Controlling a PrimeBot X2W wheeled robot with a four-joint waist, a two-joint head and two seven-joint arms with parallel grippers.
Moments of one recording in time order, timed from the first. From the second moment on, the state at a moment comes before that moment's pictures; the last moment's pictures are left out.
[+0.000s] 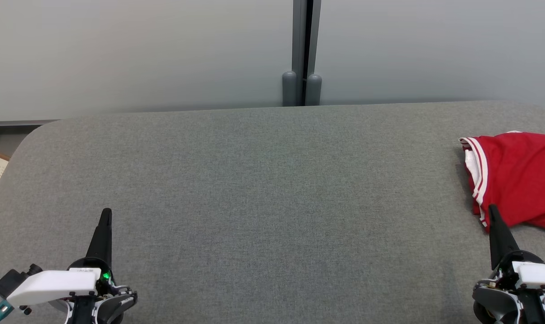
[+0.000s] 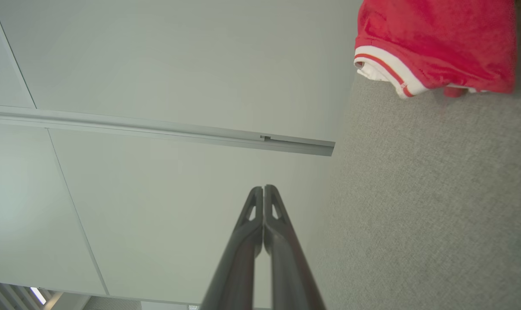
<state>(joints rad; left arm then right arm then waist) -0.08 0.07 0.08 0.24 -1.52 -0.11 0.08 -0.08 -0.07 -0.10 0.22 1.51 0.13 0.09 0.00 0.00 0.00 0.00</state>
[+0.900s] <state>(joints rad) -0.10 0.05 0.11 0.24 -1.62 -0.13 0.11 -0.10 -0.06 -0.10 0.25 1.62 0.13 0.10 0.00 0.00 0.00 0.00</state>
